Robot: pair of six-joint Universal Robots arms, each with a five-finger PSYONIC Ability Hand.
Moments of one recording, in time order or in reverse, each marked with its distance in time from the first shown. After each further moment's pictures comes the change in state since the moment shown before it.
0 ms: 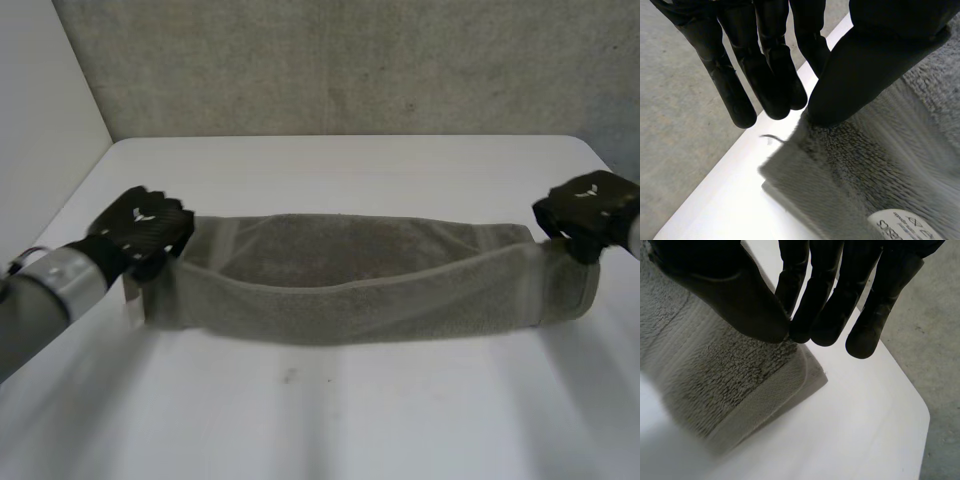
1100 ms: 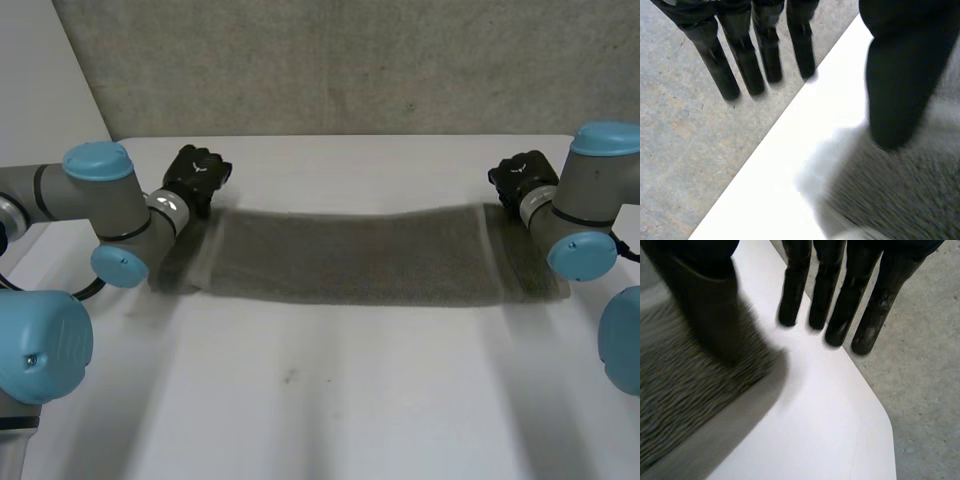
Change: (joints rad) left arm -0.174 -0.918 1.246 -0.197 -0.291 -0.004; right arm 0.196 0.816 -0.939 -0.140 0.329 0.112; left_hand -0.707 -0.737 -0.704 -0.709 -0.717; right_hand -0.704 -0.711 -0.676 -0.674 -0.710
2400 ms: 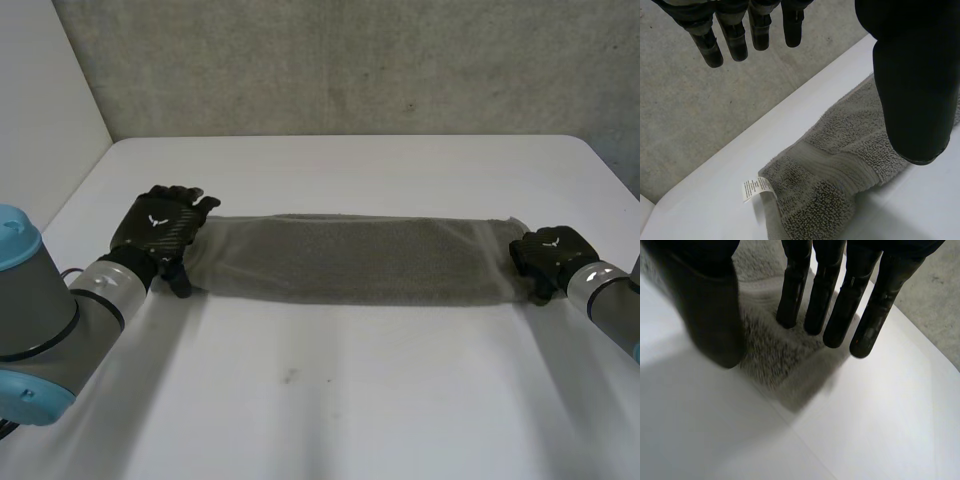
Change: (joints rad) left arm 0.005 0.858 -1.280 0.372 -0.042 -0.231; right arm -0.161 -0.535 1.078 -0.328 -0.226 0.058; left_hand -0.322 -0.317 -0.347 -0.342 -0.287; right_hand 0.151 0.154 0.121 0.105 0.143
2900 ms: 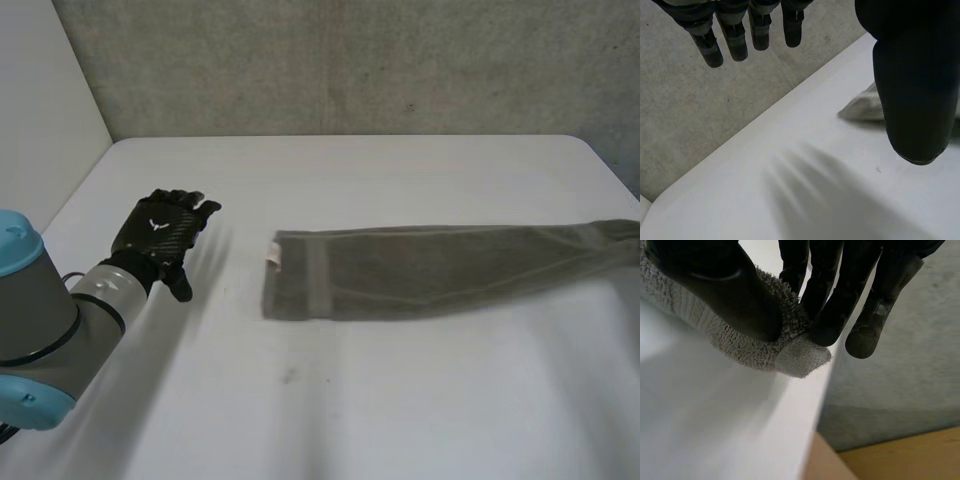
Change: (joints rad) left arm -0.001 -0.001 -0.015 0.009 0.001 0.000; right arm -0.272 -0.024 -0.172 0.046 0.037 -0.170; left_hand 0.000 0.000 0.000 0.000 0.000; right_hand 0.540 0.541 0.556 0.571 0.560
